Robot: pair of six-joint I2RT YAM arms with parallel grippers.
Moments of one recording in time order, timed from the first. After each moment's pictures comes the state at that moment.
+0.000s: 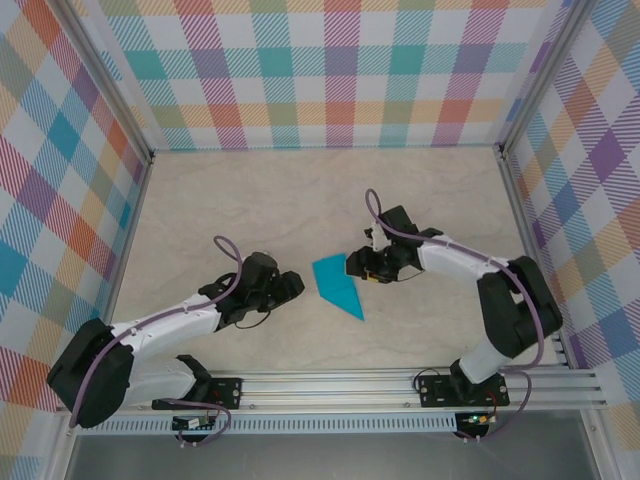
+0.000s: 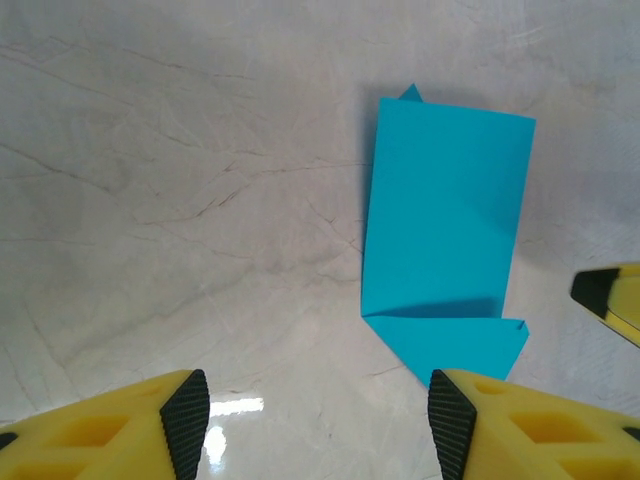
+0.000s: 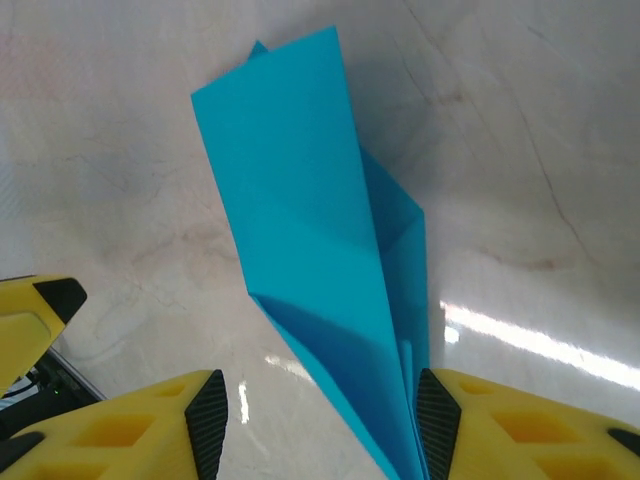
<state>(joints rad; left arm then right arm) -0.69 1.19 0.54 -0.17 0.05 -1.06 0.49 1.62 0.95 -0.45 -0.53 0.55</state>
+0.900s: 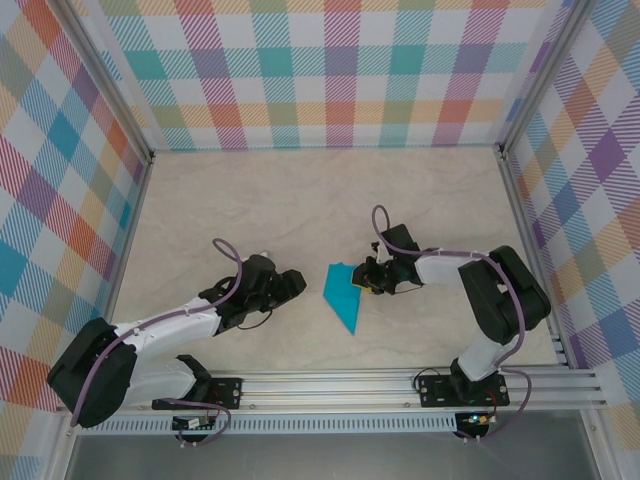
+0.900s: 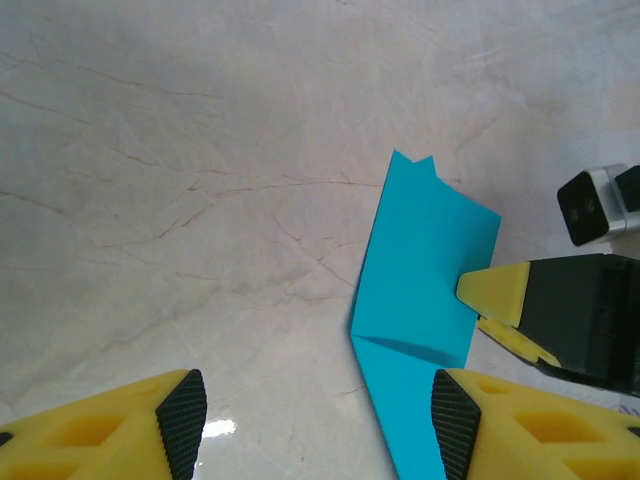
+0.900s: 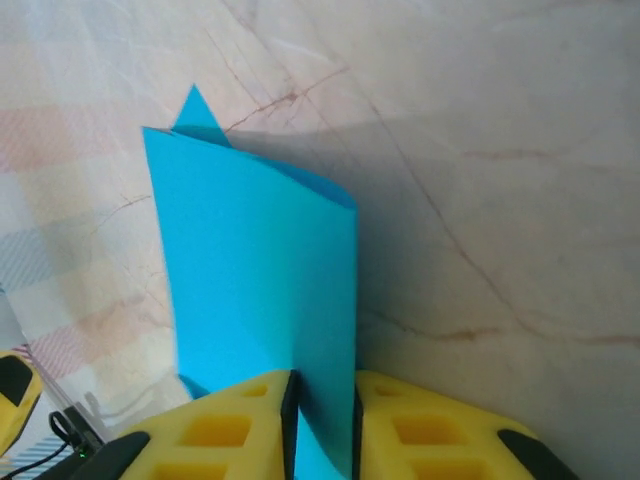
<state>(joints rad) -0.69 1.19 0.48 -0.03 0.06 -1.08 0.48 1.67 0.73 -0.11 -0.56 0.79</state>
